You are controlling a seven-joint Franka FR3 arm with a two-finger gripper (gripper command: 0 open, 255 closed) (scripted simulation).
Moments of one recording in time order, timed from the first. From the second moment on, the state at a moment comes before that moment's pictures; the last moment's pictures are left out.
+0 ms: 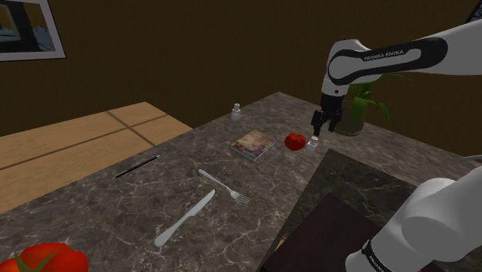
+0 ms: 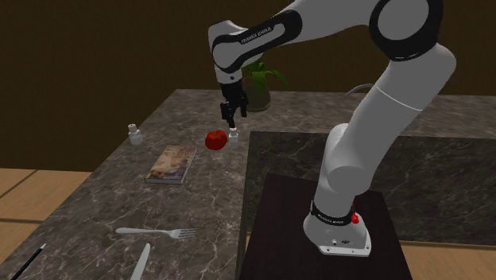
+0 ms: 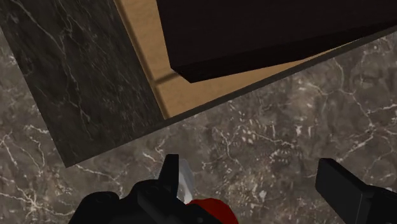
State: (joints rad) arm -0.08 -0.34 -0.31 -2.32 -0.16 1.84 -0.07
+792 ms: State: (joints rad) arm -0.11 -0.03 -0.42 -2.20 -0.05 2.03 -0.23
